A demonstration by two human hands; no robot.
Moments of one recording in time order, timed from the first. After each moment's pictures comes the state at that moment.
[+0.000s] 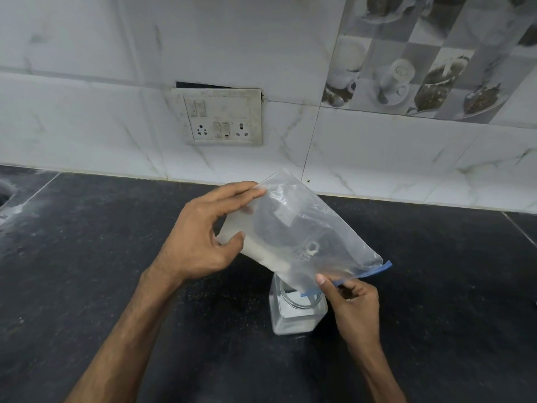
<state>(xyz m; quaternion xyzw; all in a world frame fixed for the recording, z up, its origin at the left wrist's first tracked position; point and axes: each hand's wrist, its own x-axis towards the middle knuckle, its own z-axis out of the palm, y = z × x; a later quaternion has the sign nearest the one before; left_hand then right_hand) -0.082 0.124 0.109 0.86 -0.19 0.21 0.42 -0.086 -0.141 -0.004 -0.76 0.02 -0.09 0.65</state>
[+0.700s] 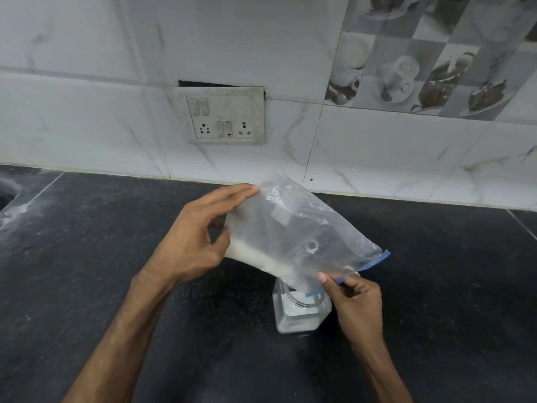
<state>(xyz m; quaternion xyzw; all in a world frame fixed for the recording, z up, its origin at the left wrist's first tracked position) -0.082 0.139 0.098 0.86 -0.21 0.20 0.42 -0.081 -0.143 -0.007 -0.76 0.01 -0.09 0.64</state>
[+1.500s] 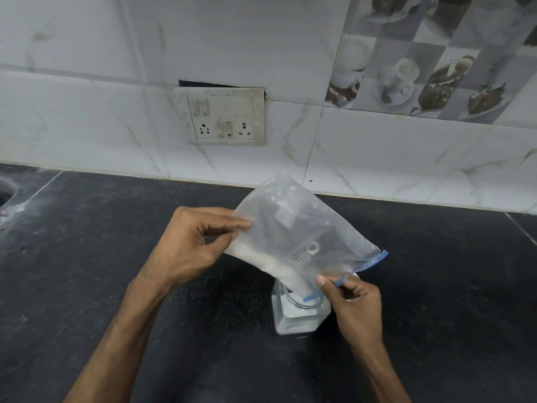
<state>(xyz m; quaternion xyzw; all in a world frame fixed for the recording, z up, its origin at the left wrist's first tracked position) -0.089 0.140 0.094 0.84 -0.14 0.19 0.48 -0.080 -0.144 -0.008 -0.78 0.01 -0.10 0.62</state>
